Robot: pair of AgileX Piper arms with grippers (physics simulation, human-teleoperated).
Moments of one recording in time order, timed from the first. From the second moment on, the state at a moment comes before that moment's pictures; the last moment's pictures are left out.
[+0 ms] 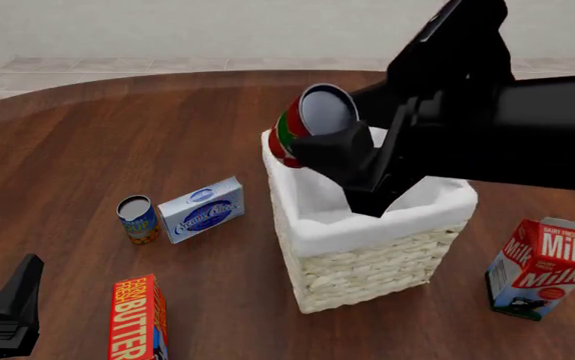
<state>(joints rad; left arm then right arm) 0.00 0.01 -0.01 0.00 0.00 0.89 1.08 -1.16 0.56 -0.14</state>
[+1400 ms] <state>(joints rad) 0.00 0.01 -0.01 0.00 0.00 0.66 1.03 -1.13 0.61 -0.12</state>
